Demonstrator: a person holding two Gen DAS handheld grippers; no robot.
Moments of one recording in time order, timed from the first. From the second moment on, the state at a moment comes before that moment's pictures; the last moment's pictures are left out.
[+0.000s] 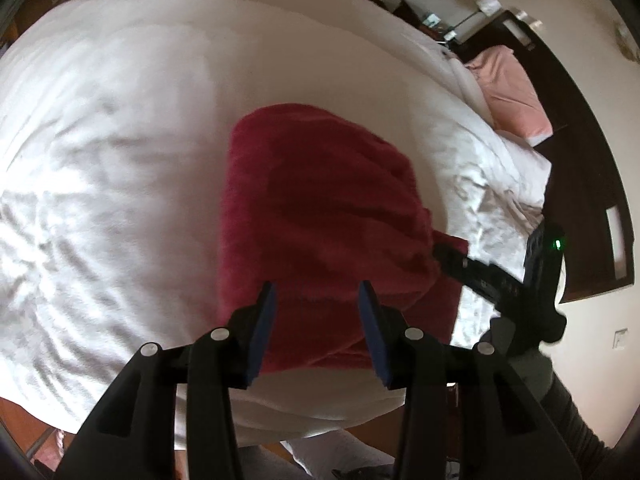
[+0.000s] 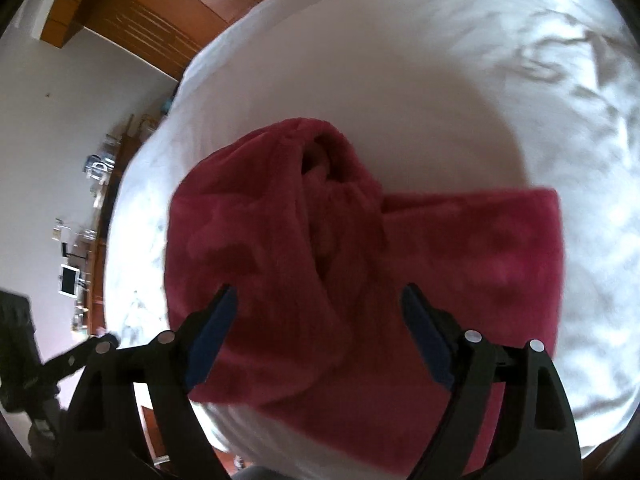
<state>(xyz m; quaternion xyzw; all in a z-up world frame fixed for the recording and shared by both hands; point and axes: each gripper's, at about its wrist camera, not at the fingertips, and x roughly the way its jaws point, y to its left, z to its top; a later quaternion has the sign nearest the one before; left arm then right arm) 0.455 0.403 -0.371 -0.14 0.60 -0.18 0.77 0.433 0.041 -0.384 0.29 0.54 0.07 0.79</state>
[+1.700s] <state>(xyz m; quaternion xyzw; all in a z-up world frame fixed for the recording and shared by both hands) 0.470 0.352 -0.404 -0.06 0.65 -0.19 0.73 0.326 -0.017 -0.362 0.32 0.51 -0.06 0.80</state>
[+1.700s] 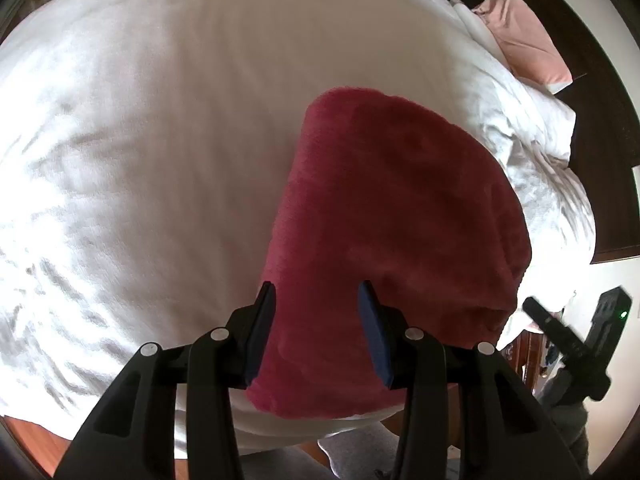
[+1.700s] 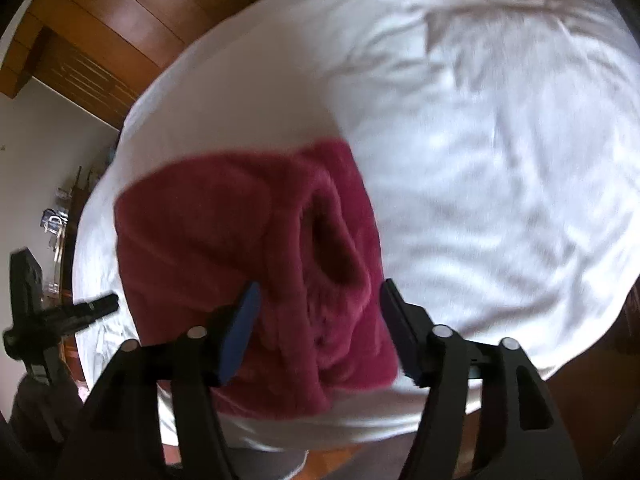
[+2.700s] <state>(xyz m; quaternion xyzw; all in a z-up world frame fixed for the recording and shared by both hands) 0.442 0.285 -0.415 0.05 0.62 -0.20 0.75 0.383 -0.041 -0.404 0.21 0.56 -0.04 0.80</state>
